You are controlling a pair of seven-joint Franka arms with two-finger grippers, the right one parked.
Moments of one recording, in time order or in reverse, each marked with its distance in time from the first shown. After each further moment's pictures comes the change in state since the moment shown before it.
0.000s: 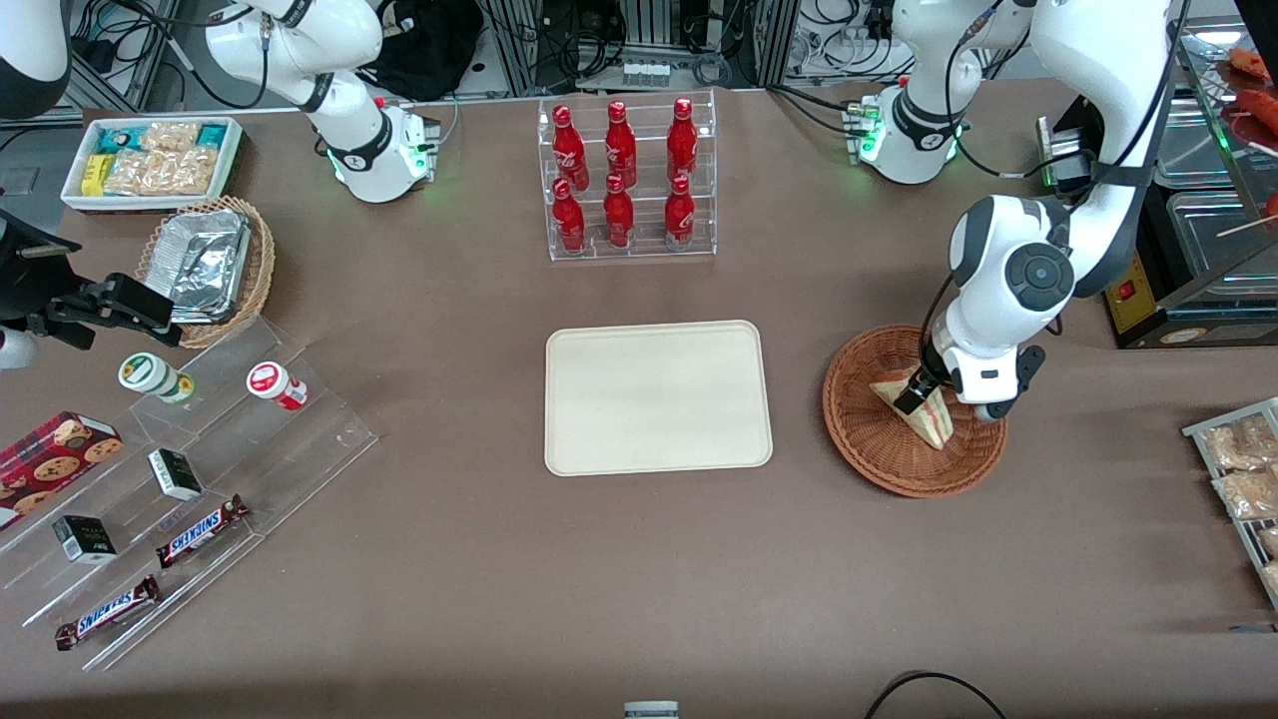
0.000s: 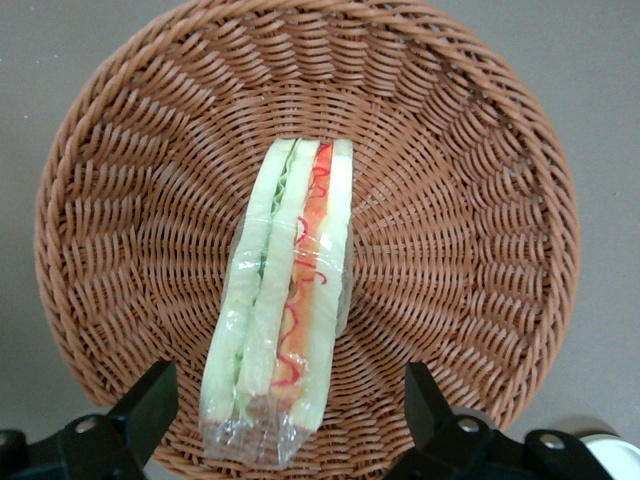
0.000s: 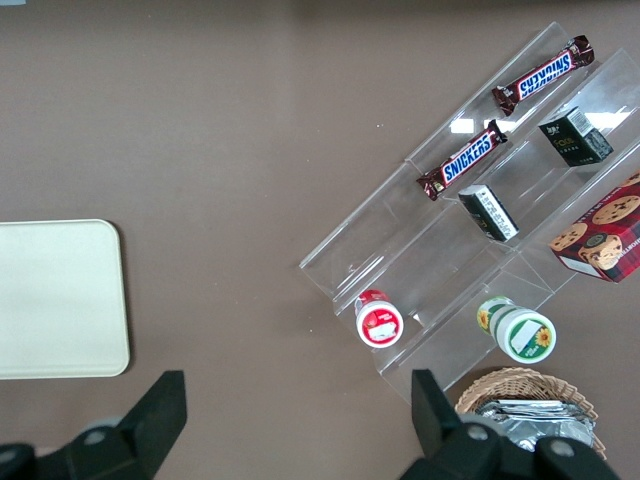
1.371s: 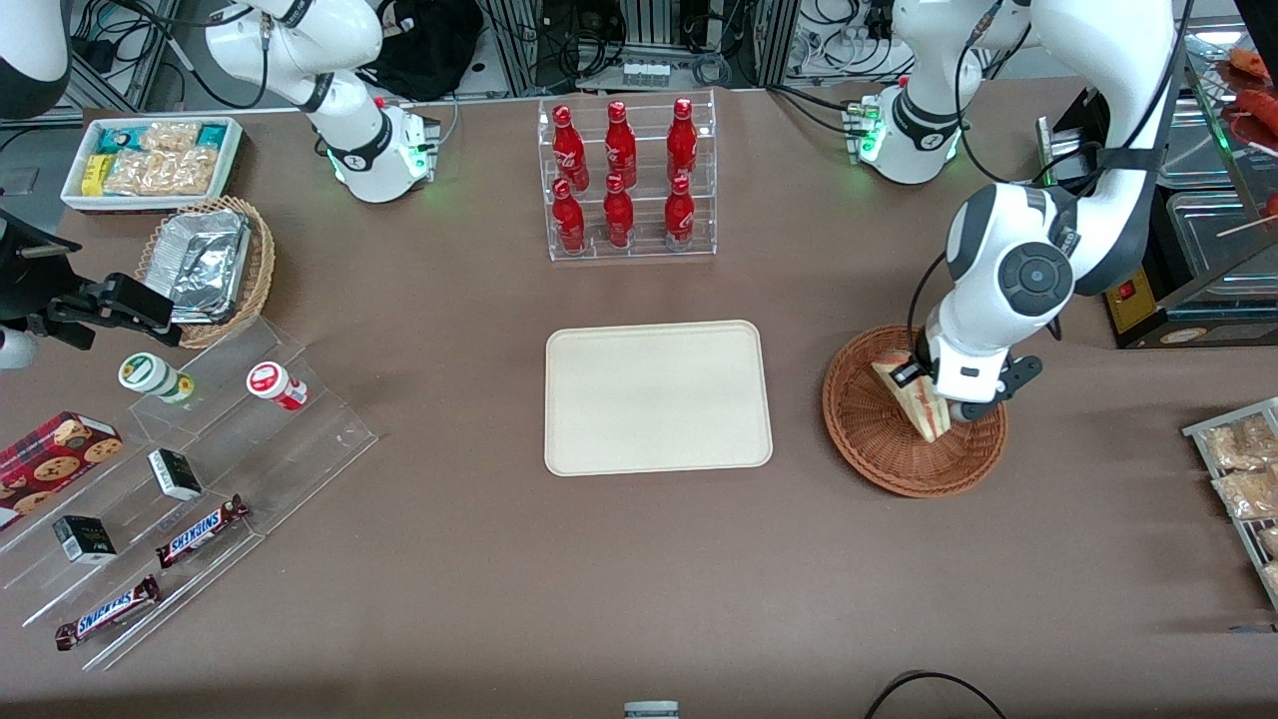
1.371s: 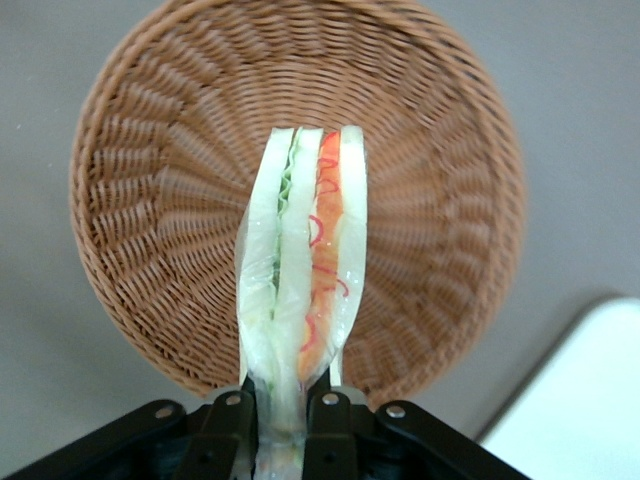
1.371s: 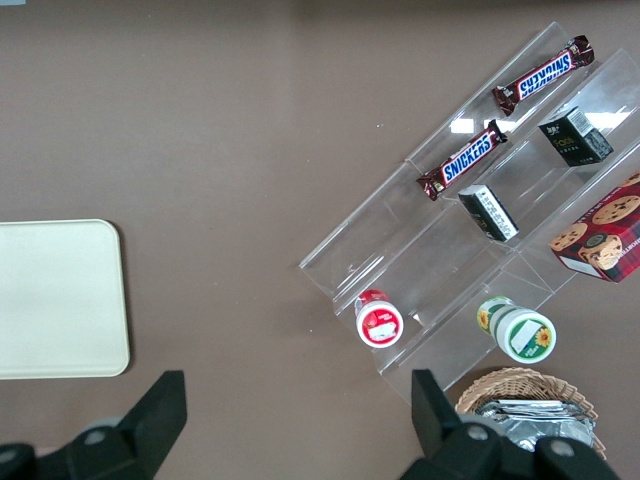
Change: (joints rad) arm -0.060 -0.033 -0.013 0.149 0.005 -0.275 0.261
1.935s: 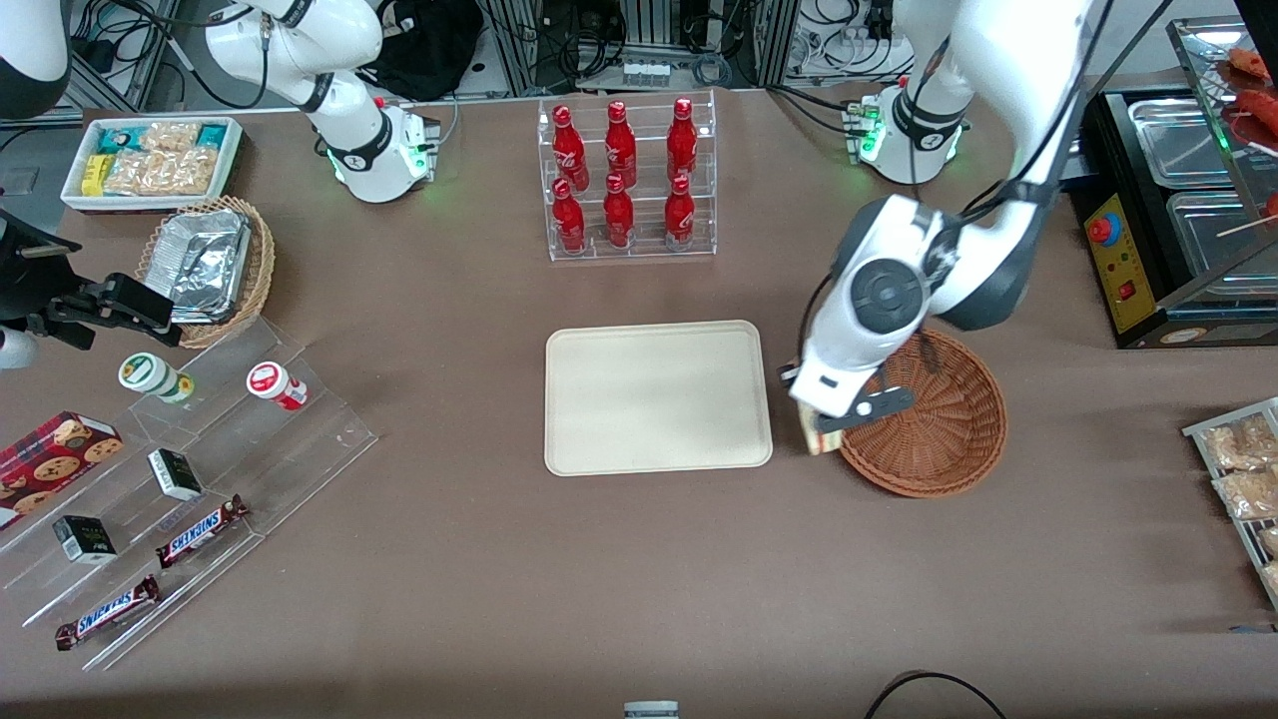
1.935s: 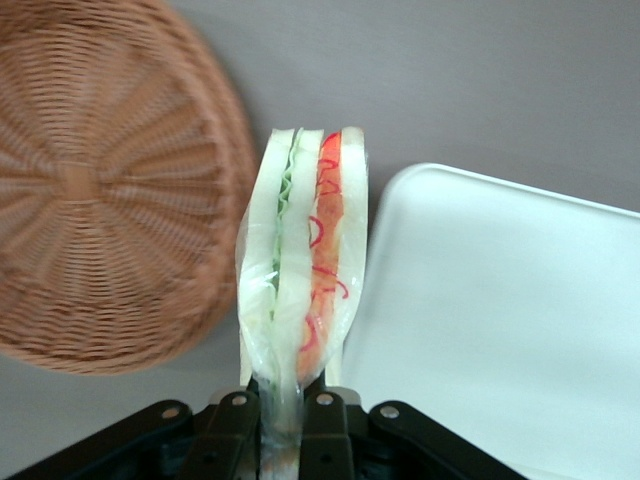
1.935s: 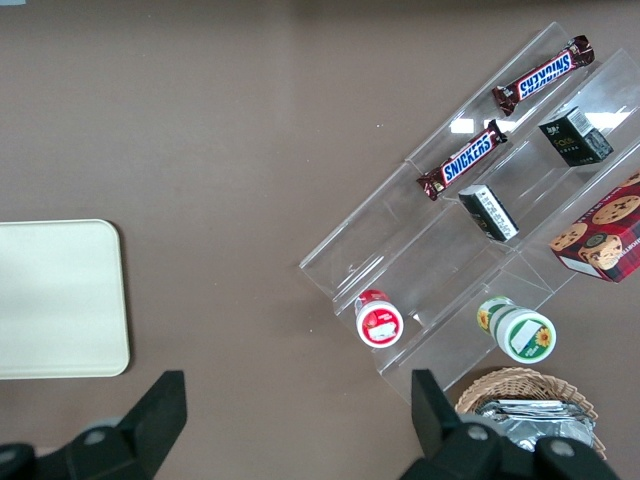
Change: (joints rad) arm -0.234 0.246 -0.011 0.355 -0.004 -0.142 0.024
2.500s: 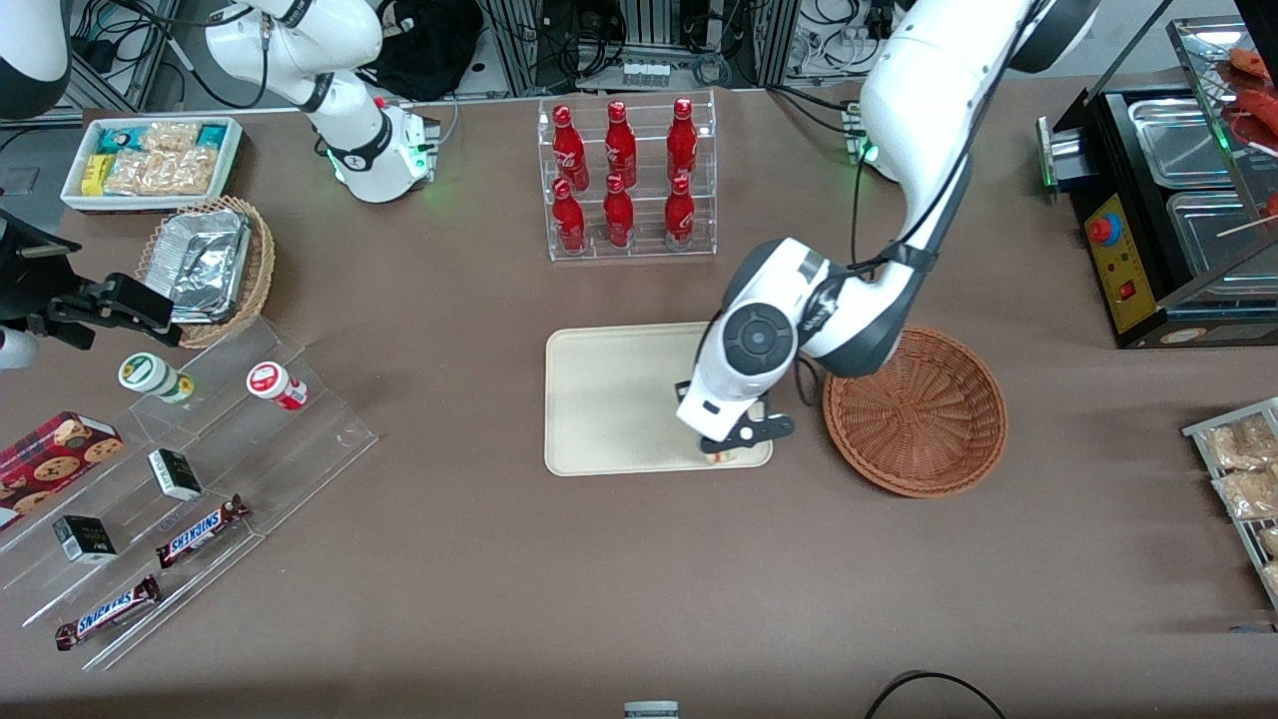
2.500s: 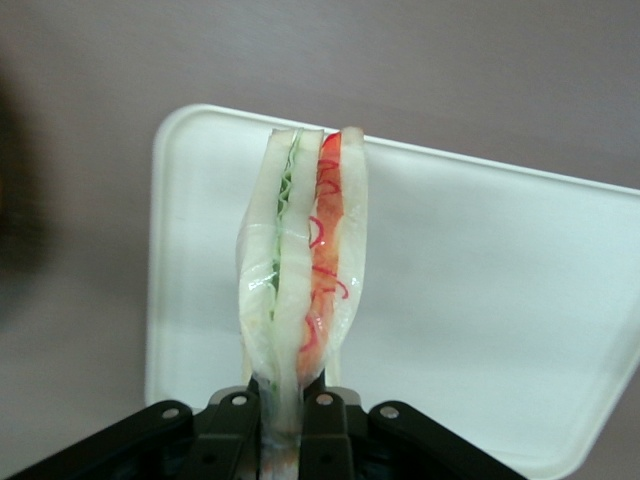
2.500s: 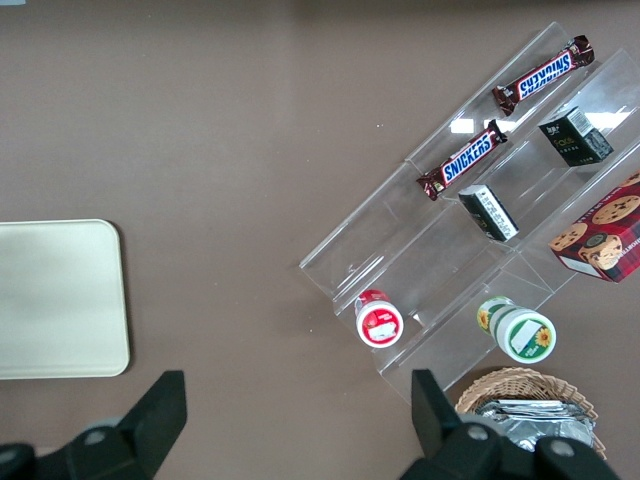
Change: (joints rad) arm -0.158 0.259 -0.001 0.328 -0.079 -0.044 -0.066
